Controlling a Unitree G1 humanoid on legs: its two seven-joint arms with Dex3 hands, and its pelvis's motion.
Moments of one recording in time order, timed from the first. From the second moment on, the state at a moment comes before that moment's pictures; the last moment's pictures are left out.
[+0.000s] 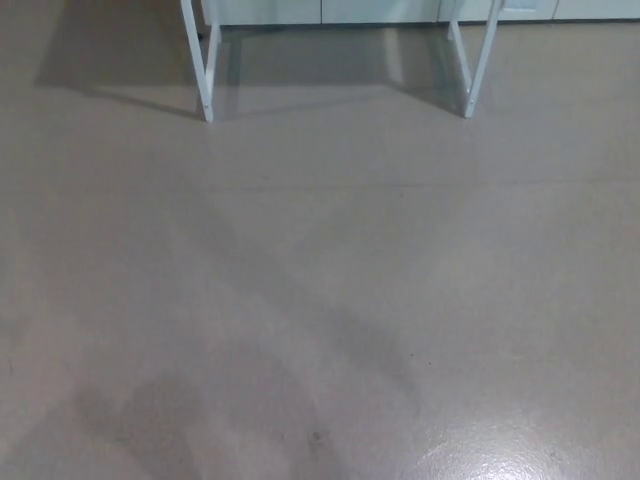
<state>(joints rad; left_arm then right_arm) 0.02 0.43 0.18 1.28 0.05 -0.24 -0.07 0.12 -0.47 -0.03 1.26 -0.19 -0.24 -0.03</state>
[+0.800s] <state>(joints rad) 0.01 0.39 0.18 1.11 0.03 -0.37 -0.15 0.07 -0.48 -0.01 1.30 -0.19 -0.29 -0.05</state>
